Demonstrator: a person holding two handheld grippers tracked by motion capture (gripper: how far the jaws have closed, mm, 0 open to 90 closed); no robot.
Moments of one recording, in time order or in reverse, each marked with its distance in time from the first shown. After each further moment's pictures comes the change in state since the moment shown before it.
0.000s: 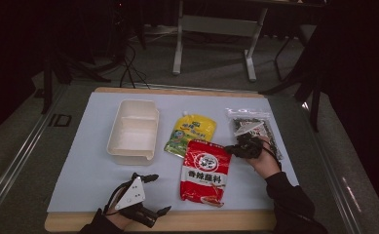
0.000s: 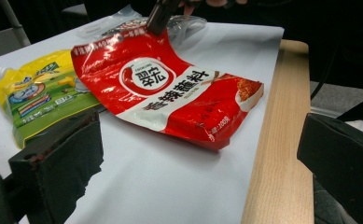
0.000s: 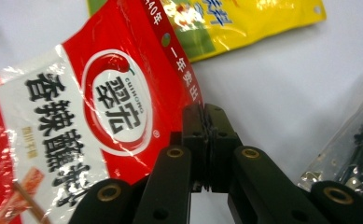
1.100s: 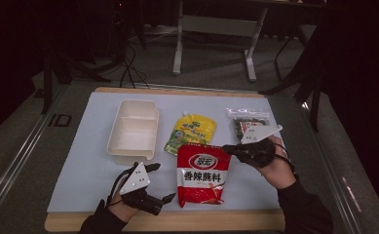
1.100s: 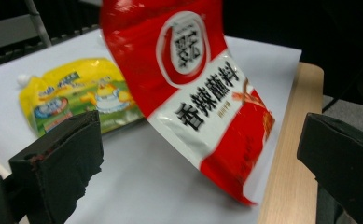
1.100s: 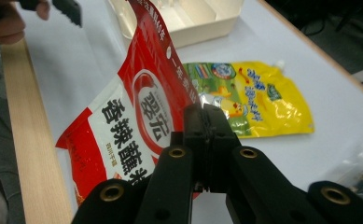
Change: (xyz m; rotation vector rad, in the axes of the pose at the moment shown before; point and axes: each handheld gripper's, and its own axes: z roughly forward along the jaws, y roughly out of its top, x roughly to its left) left arm 0.011 0.047 0.002 0.027 0.051 -0.078; right arm 0.083 0.033 -0.095 -0.194 -0.001 -0.257
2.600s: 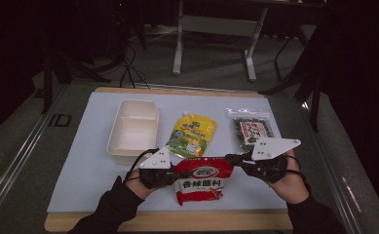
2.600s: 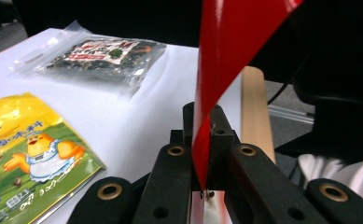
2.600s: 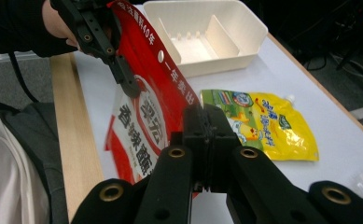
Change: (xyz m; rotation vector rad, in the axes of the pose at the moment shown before) left arm 0.014 0.053 0.036 0.045 -0.301 0.073; right arm 0.037 0.009 -0.041 -0.092 0.031 -0.092
